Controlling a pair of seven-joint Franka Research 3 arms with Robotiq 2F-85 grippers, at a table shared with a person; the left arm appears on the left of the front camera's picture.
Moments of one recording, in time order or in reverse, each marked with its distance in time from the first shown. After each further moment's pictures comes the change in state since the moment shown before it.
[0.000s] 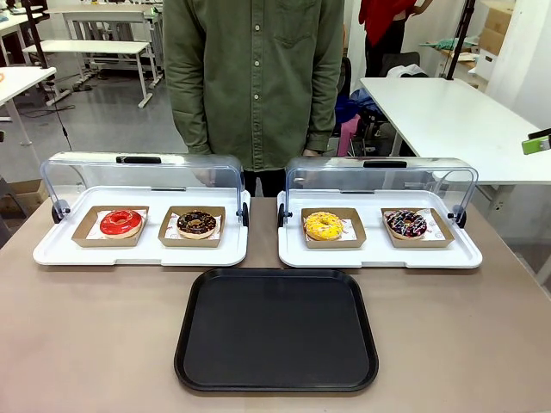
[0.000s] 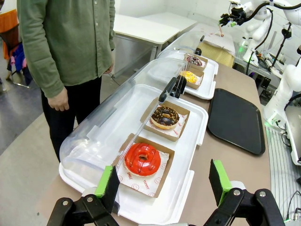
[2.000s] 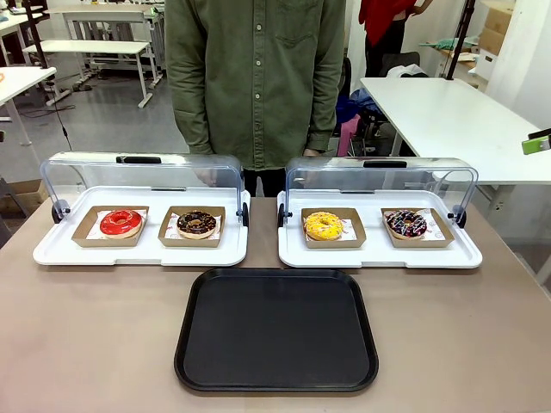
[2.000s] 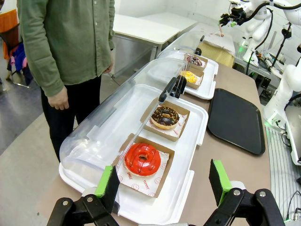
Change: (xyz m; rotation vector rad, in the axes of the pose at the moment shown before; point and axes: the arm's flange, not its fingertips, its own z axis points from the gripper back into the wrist) left arm 0.000 0.000 0.000 0.000 0.000 0.000; right arm 0.000 0.000 0.000 0.000 0.000 0.000
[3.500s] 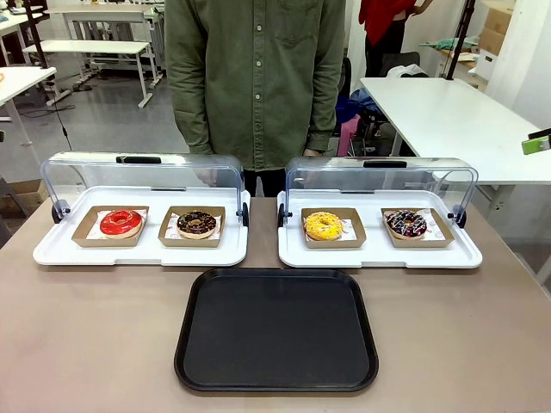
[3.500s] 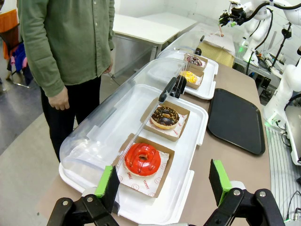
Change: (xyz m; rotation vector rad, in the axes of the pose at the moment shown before) left arm 0.000 0.000 0.000 0.000 0.000 0.000; right arm 0.000 0.000 0.000 0.000 0.000 0.000
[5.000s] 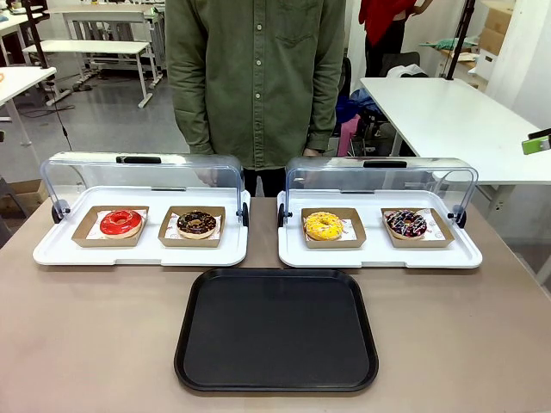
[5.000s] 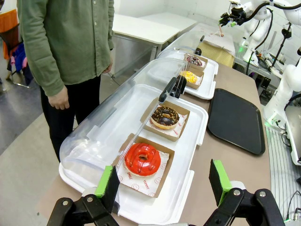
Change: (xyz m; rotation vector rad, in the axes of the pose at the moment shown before) left arm 0.000 0.000 0.000 0.000 0.000 0.000; right arm 0.000 0.000 0.000 0.000 0.000 0.000
